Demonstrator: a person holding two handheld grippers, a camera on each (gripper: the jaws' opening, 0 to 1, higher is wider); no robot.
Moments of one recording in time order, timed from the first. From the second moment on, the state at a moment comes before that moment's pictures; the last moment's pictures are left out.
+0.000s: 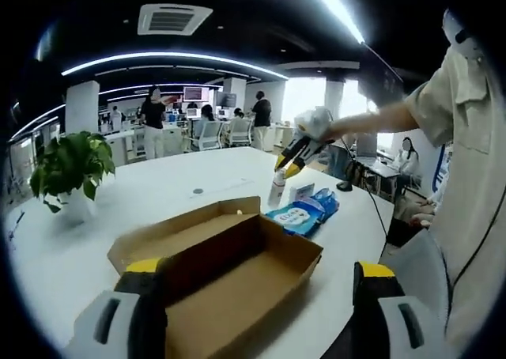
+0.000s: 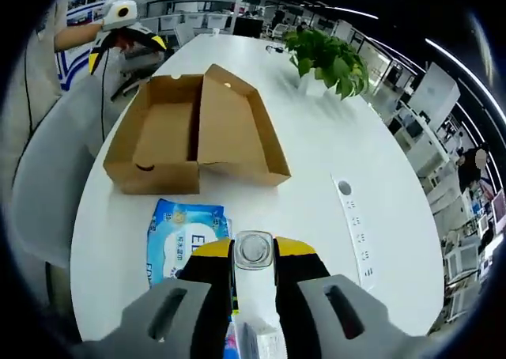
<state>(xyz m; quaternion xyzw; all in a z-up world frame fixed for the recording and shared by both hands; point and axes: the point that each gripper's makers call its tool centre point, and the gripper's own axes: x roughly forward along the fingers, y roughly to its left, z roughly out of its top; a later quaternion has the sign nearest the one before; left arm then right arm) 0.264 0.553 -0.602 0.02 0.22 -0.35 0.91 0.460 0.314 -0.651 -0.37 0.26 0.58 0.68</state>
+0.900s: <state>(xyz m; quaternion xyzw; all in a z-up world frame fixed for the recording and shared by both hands) 0.266 0.564 -0.621 0.02 0.25 -0.34 0.91 0.478 0.297 -0.681 -0.34 0.31 0.58 0.67</state>
